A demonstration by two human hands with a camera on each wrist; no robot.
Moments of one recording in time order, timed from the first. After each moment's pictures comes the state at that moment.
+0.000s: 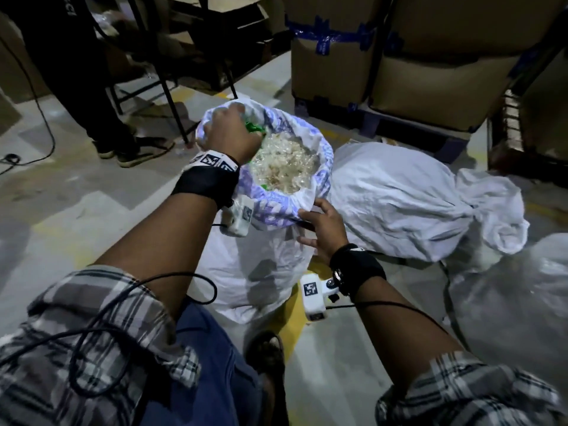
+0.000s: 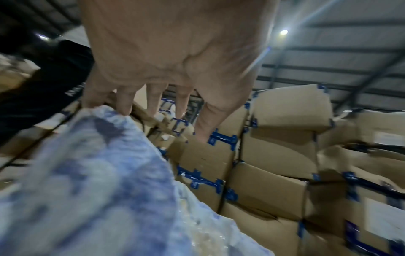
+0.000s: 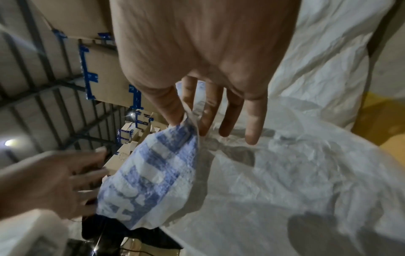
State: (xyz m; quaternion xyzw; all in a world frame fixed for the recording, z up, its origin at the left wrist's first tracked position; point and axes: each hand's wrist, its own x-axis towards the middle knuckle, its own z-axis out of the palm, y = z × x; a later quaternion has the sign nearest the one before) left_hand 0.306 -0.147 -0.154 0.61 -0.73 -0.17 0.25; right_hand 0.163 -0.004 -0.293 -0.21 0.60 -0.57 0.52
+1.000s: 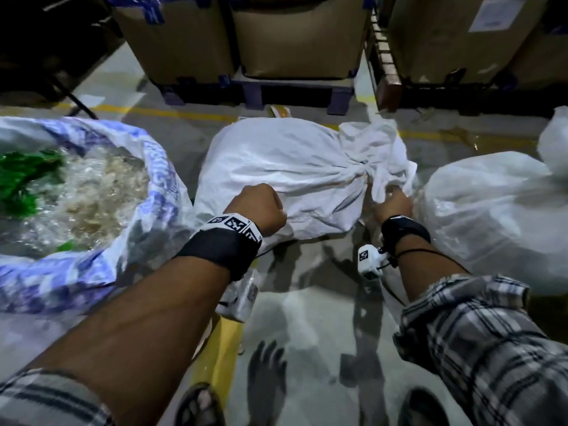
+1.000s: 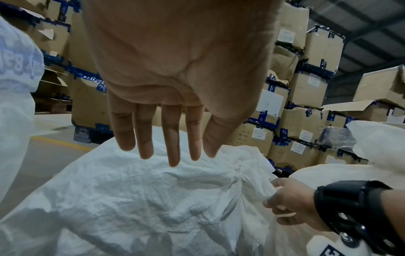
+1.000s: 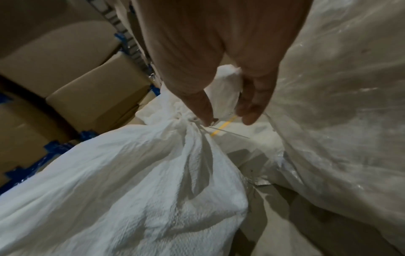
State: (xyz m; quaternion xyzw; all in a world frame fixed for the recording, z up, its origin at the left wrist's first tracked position) left_hand 0.020 -0.041 -0.289 0.39 -0.89 -0.24 -0.03; right_hand -0.229 0.119 -0.399 -0.10 0.94 -0.30 0.11
